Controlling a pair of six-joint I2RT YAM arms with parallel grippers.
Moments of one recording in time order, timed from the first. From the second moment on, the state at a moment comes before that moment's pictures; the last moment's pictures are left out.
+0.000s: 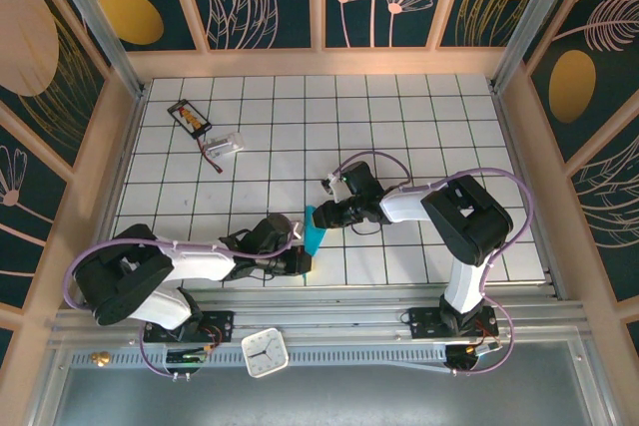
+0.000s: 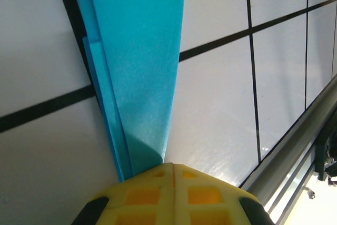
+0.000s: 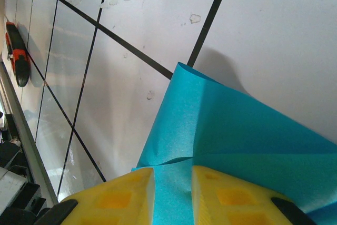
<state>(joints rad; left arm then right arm) -0.91 1.44 0.38 0.19 0.37 -0.90 0.68 1.82 0.81 0.10 -0.60 0.47</state>
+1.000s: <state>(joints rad) -0.94 1.30 0.40 -0.08 0.54 -0.83 0.68 1.83 0.82 0.10 -0.60 0.47</state>
